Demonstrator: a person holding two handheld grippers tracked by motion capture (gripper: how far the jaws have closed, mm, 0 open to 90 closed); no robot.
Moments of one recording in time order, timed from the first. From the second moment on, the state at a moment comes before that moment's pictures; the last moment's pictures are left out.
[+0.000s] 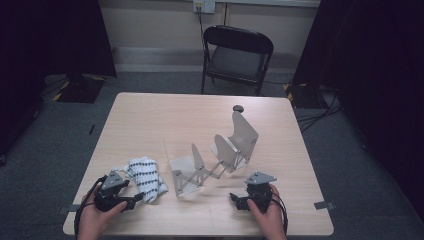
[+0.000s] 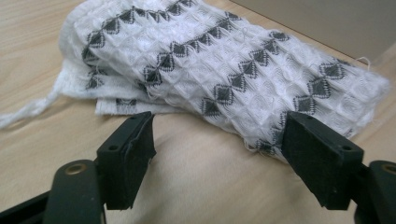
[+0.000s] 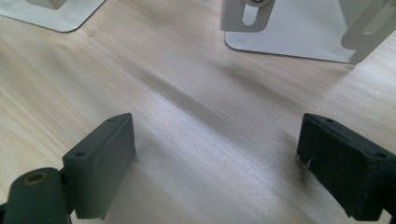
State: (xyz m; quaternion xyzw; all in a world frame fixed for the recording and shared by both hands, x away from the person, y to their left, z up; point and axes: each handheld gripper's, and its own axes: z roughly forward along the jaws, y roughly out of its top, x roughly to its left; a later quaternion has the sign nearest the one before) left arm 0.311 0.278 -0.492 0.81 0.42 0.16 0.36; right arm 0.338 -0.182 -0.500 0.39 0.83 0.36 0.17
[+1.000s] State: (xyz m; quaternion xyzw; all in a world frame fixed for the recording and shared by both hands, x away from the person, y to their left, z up) left arm 0.324 0.272 -0.502 0.81 0.44 0.18 0.35; right arm 0.340 -0.186 -0.484 0.39 0.83 0.36 0.16
